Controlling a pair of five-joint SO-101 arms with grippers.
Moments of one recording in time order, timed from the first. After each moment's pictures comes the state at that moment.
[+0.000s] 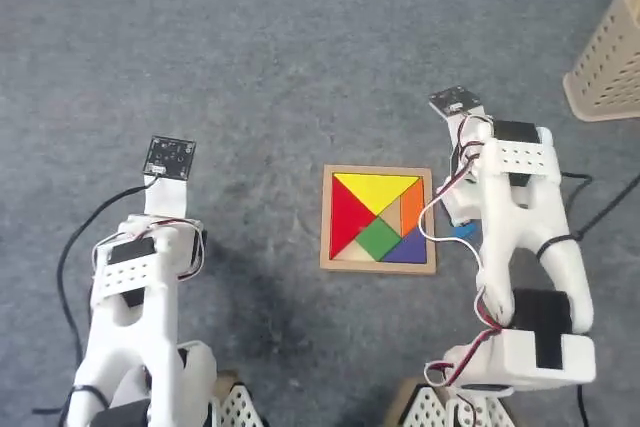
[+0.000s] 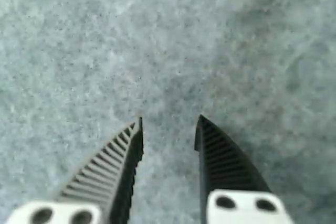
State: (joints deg) left arm -21.2 -32.9 73.1 38.2 -16.8; right arm 0.2 0.0 21.1 75.7 26.9
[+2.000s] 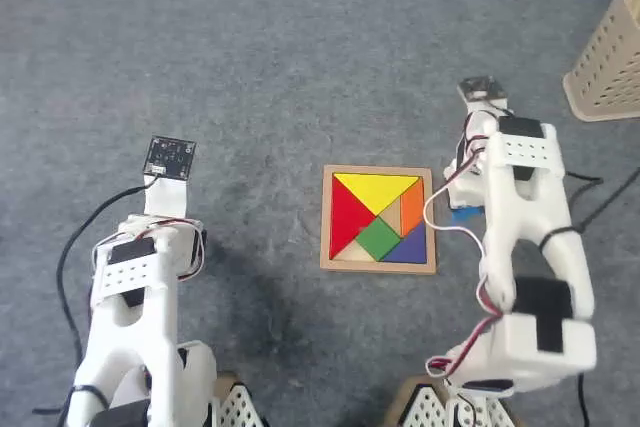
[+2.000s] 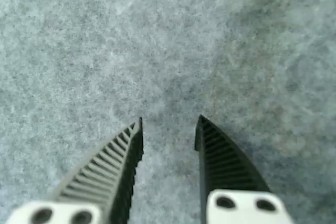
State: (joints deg) left arm -21.2 -32.9 73.1 38.2 -16.8; right arm 1.8 2.0 18.2 71.8 13.3
